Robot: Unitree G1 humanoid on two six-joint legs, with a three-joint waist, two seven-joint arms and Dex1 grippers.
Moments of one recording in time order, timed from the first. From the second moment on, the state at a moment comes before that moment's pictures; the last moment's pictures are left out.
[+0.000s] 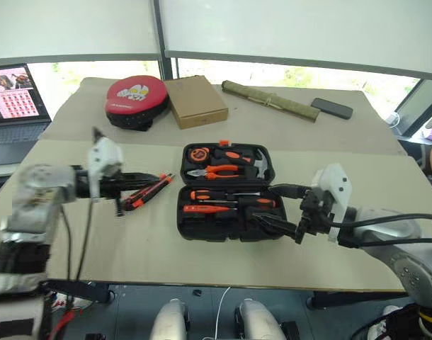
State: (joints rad) left arm -0.28 0.93 0.27 -0.04 -0.39 0.44 -1.23; right arm -0.24 -0.80 -0.02 -0.60 0.77 0.74 0.64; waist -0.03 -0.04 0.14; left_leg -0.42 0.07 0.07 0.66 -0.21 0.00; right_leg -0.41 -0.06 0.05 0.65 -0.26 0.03
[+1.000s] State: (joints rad) left arm -0.87 0.78 -0.33 0.53 -0.02 0.54 -1.28; right arm -0.21 -0.78 -0.05 -0.76 0.83 0.82 0.63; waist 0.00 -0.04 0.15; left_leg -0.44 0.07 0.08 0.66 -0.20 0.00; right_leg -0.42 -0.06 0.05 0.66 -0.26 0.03
